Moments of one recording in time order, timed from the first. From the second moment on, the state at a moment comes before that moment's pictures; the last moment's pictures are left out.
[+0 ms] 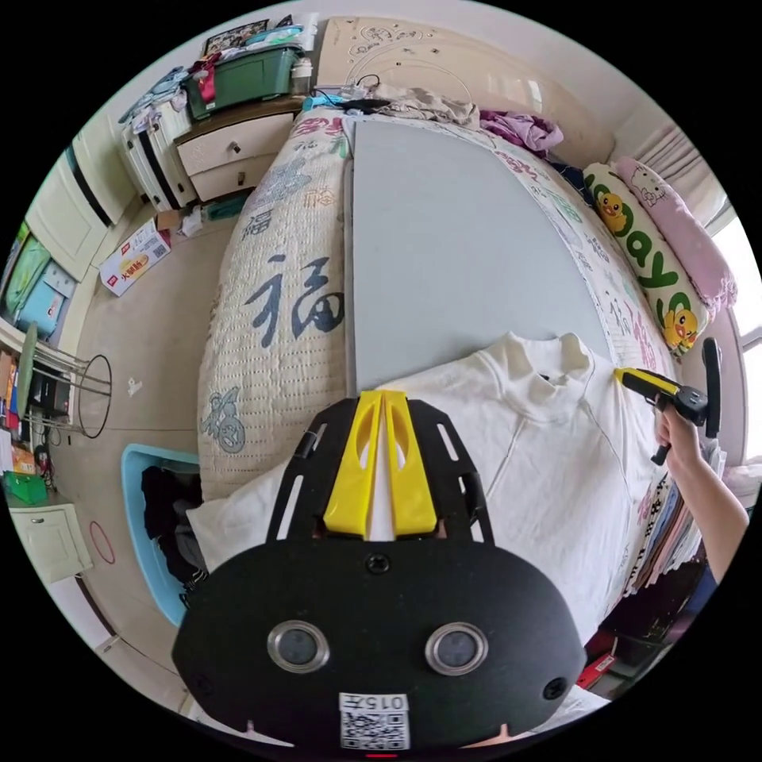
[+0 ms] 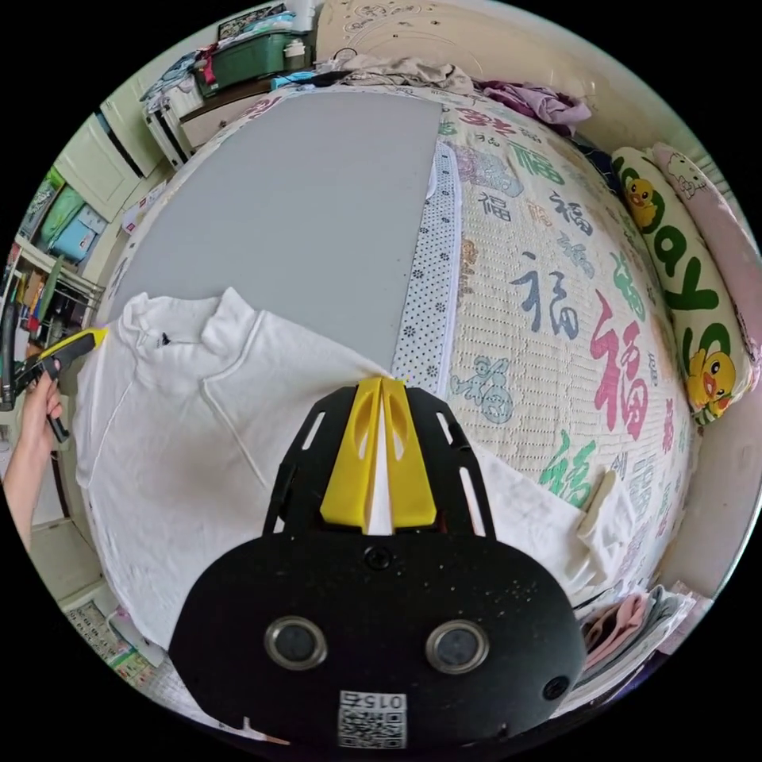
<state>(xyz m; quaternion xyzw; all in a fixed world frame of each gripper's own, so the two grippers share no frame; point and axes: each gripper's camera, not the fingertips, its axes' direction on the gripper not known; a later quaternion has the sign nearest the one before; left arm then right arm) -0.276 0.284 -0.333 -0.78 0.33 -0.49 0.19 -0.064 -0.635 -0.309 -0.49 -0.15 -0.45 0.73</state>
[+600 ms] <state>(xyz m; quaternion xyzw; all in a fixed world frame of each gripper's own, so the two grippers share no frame) -0.512 0.022 -0.613 -0.76 0.30 -0.56 -0.13 0.309 -0.581 -0.505 -0.77 -0.10 -0.22 0.59</state>
